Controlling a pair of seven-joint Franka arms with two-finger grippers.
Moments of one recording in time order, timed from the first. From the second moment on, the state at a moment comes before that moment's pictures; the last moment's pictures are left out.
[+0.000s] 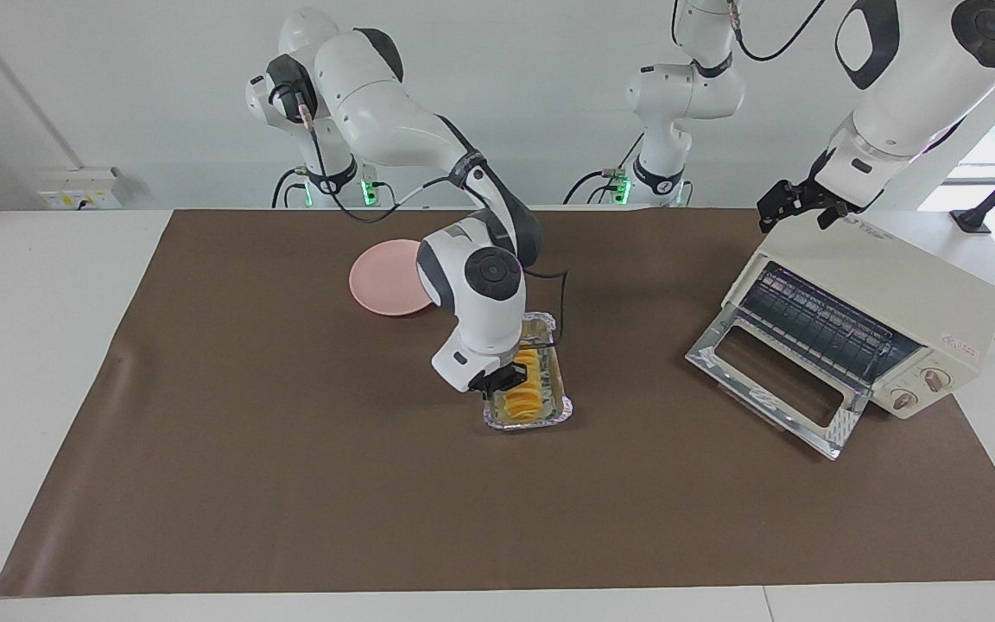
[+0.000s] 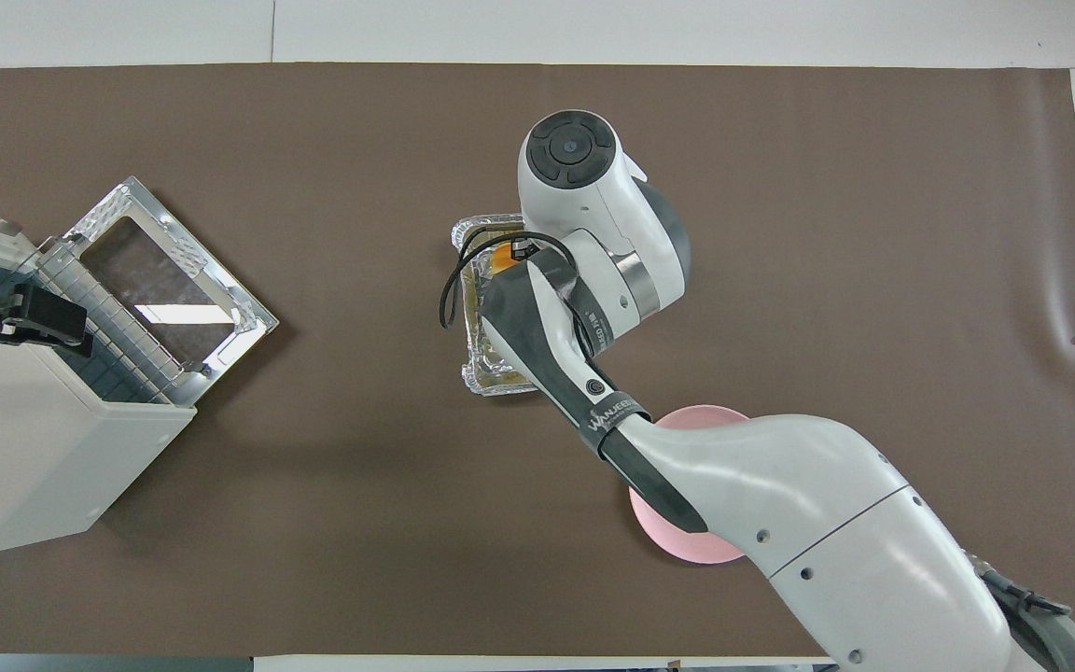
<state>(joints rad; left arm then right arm) -0.15 -0.02 0.09 -1.63 0.01 1.42 -0.04 0.49 0.74 0.03 -1.23 -0.03 1.93 0.56</state>
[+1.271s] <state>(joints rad) -0.15 -0.02 0.09 -1.63 0.01 1.42 -0.04 0.09 0.62 0.04 -1.30 0.03 1.79 0.09</state>
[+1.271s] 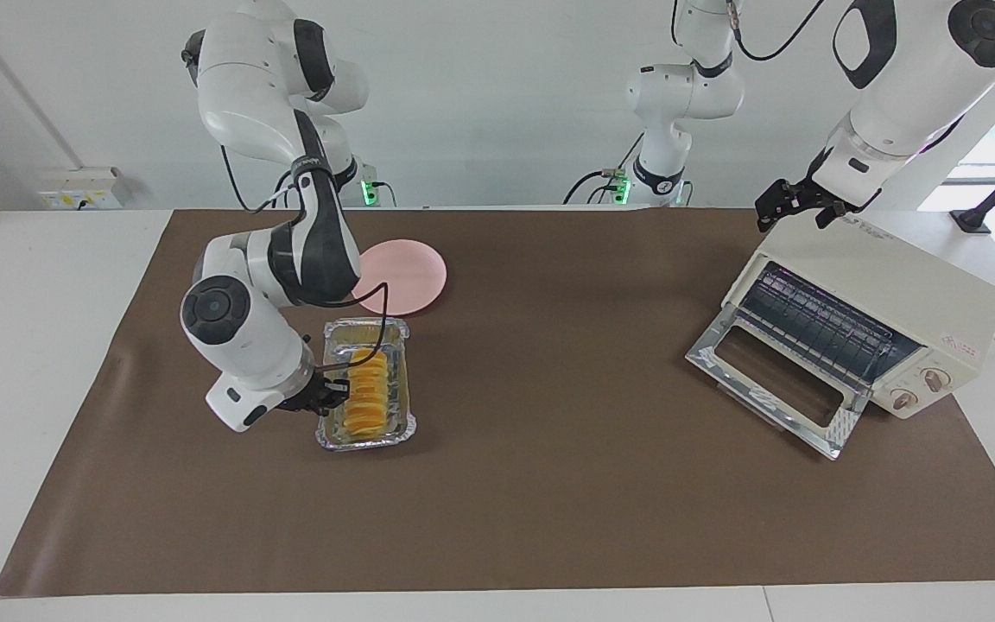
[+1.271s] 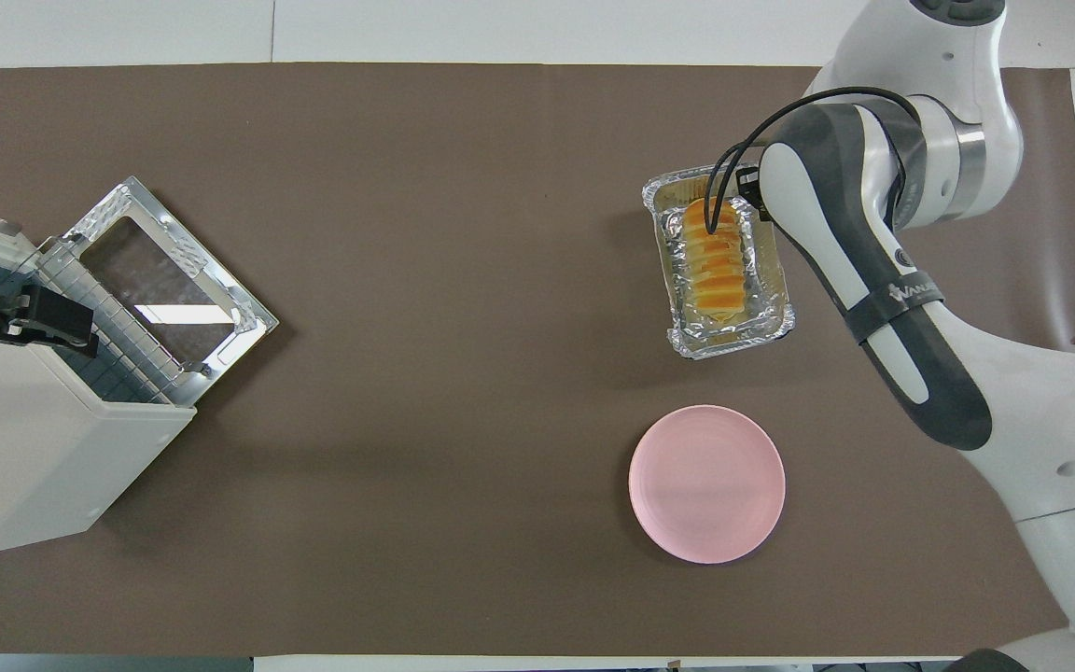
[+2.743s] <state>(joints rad) -0.15 -0.02 0.09 -1.63 0.01 1.42 -0.04 0.12 0.55 0.05 -1.39 0.04 1.86 0.29</state>
